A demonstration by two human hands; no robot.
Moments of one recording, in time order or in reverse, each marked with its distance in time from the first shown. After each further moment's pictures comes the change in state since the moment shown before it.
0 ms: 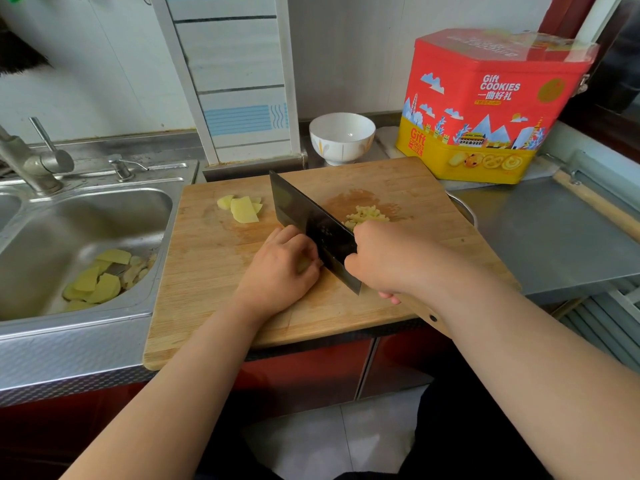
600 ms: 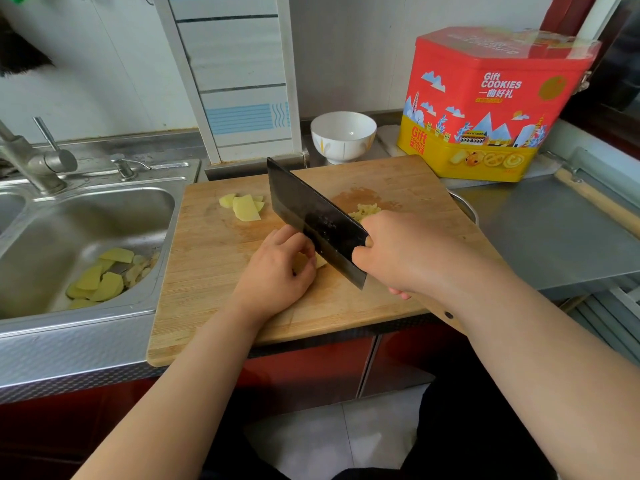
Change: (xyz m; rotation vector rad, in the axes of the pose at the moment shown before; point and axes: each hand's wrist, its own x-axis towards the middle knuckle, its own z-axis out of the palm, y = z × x) left_hand -0.007 -0.002 -0.002 -0.056 0.033 0.009; right_hand -0.012 0.008 -0.005 -0.007 0.127 -0.094
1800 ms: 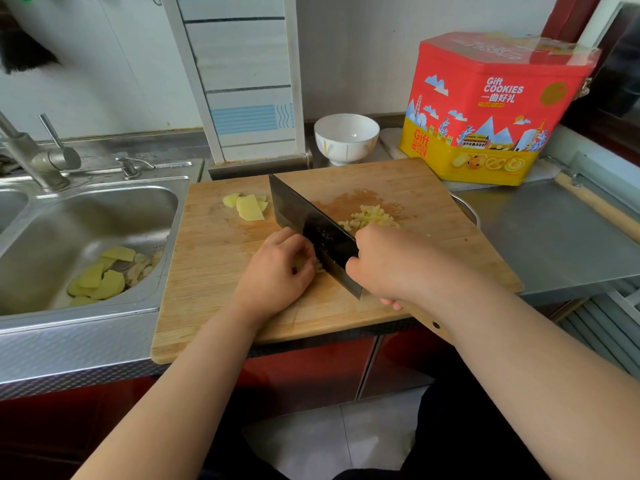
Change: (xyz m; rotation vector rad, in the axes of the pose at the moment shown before) left_hand -0.003 -0.002 -0.002 -0.032 0.005 -0.063; right_hand 0.004 -0.012 0.011 0.007 -0.113 0.085
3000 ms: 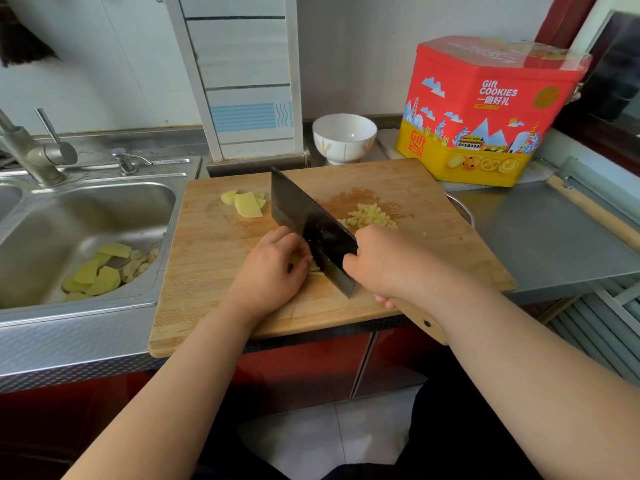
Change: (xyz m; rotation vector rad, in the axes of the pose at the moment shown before) left_hand -0.006 0.002 -0.005 0.014 0.014 0.037; right_hand 0.002 0.004 0.009 0.066 0.003 0.034
